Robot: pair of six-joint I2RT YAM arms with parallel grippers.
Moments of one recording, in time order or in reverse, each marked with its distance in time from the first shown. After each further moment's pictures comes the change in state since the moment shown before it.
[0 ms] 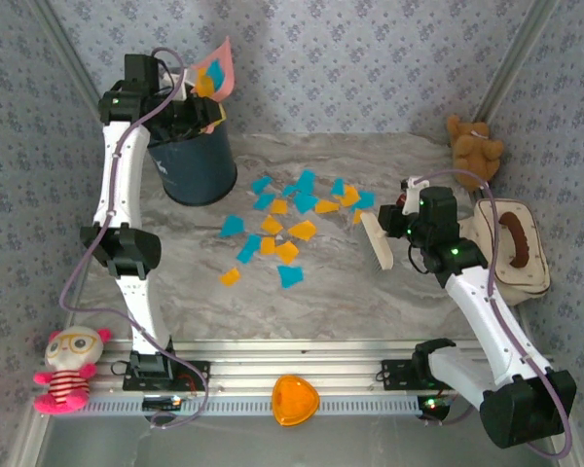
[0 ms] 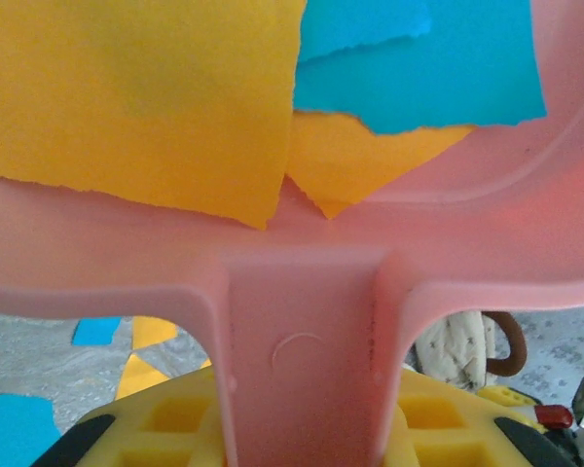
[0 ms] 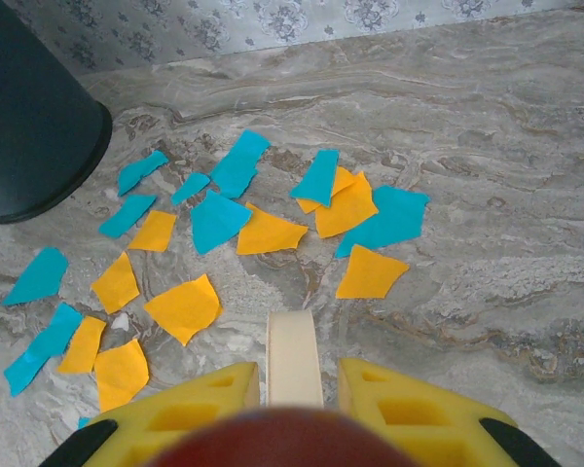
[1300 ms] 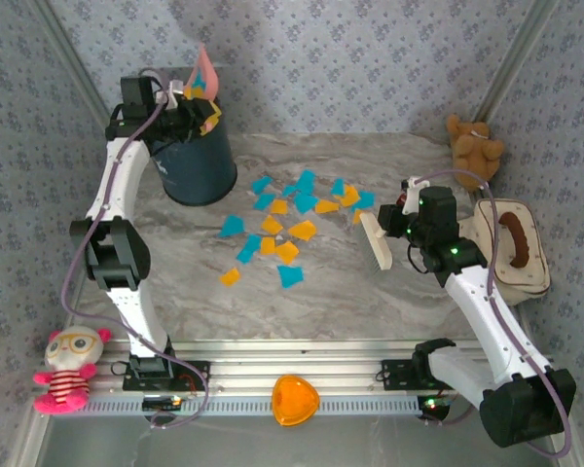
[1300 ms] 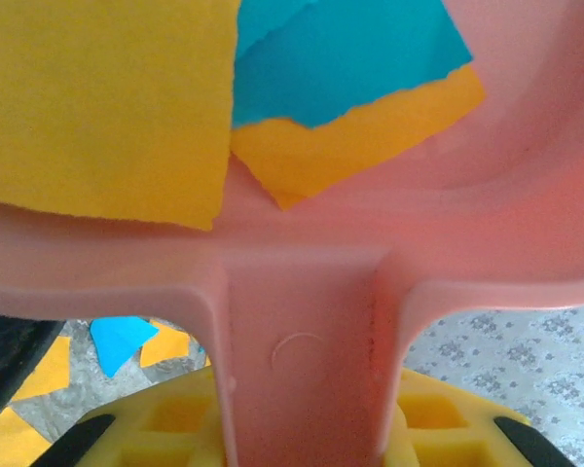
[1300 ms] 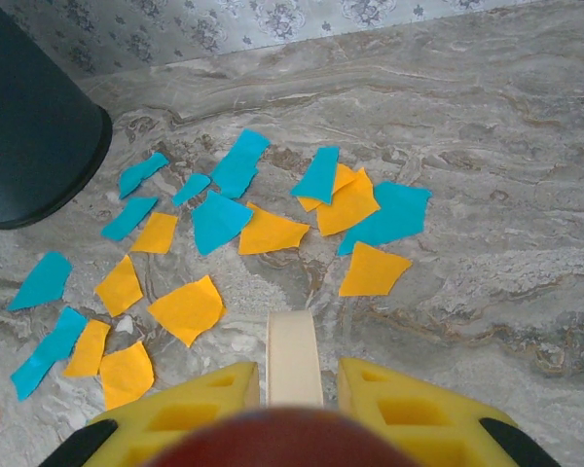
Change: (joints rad) left arm 0.062 -0.135 -0.548 0.665 0.133 -0.494; right arm 0.000 0.006 0.000 0.001 0.000 0.027
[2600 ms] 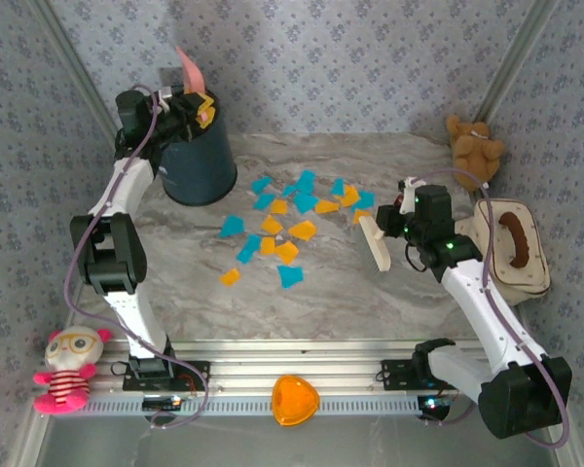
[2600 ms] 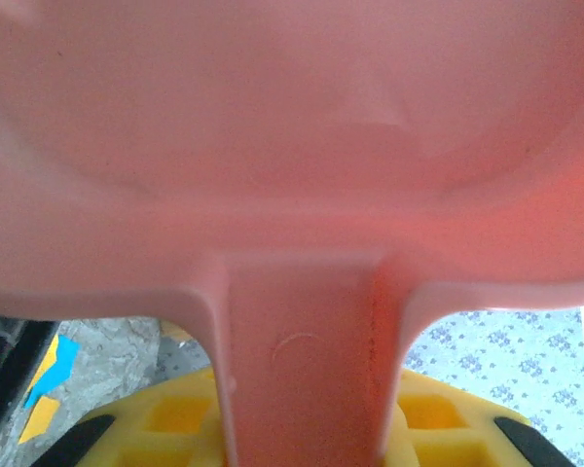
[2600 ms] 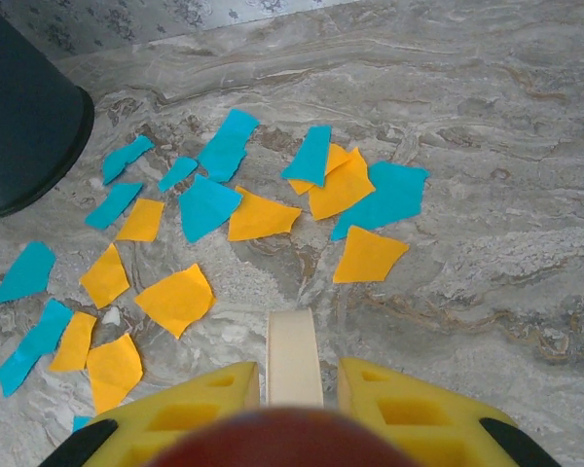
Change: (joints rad) left arm 0.031 -0.034 -0.325 0.765 0.027 -0.669; right arm 0.000 0.047 0.000 0.002 0.004 0.007
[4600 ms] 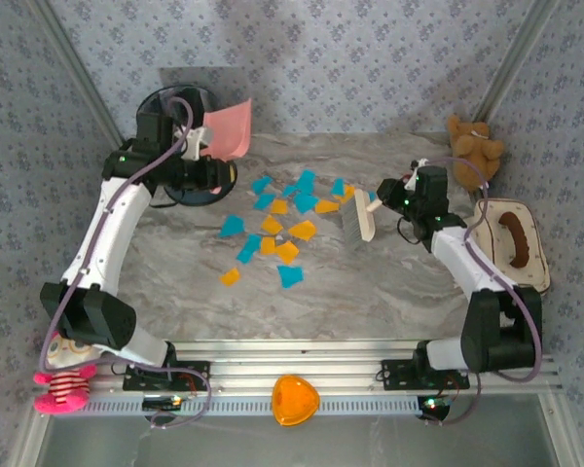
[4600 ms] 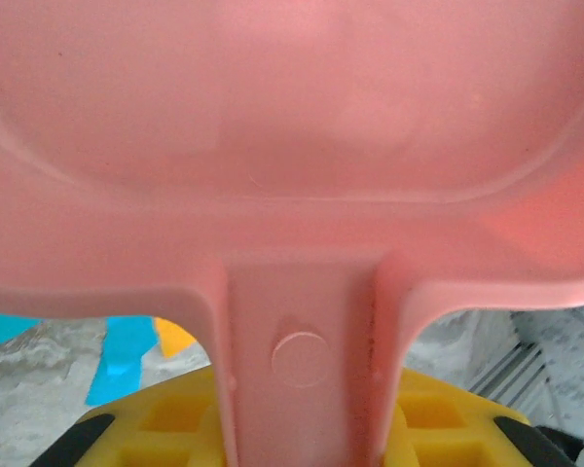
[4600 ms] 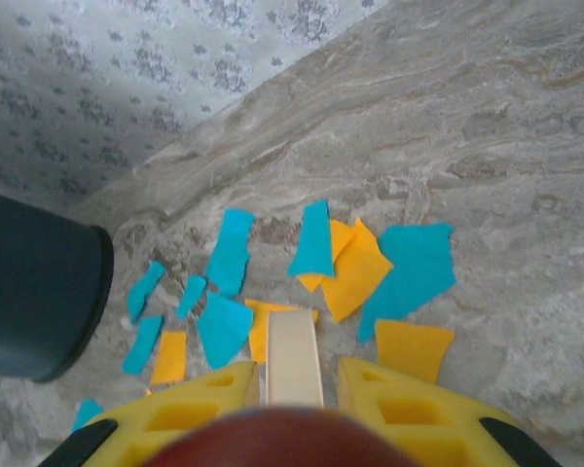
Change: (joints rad) left arm -0.221 -0.412 -0.030 -1.212 -0.315 1.310; right arm -0.129 0.345 0.042 0.385 -0.111 0.340
